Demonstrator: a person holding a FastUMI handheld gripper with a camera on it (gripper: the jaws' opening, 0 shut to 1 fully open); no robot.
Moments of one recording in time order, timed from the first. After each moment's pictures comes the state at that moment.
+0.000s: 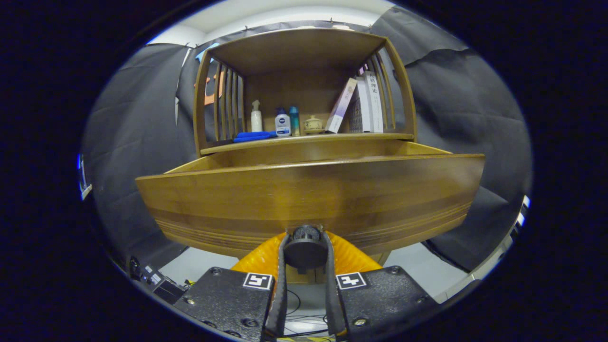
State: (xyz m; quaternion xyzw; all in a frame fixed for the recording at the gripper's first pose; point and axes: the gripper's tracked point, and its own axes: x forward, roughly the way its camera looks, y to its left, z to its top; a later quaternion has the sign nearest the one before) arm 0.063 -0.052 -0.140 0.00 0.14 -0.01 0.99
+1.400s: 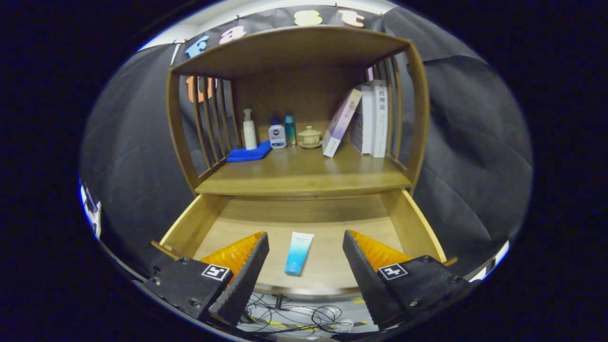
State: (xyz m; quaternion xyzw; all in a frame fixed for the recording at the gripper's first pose) arm 0.128 -0.079 0.023 0.00 0.26 0.01 0.96
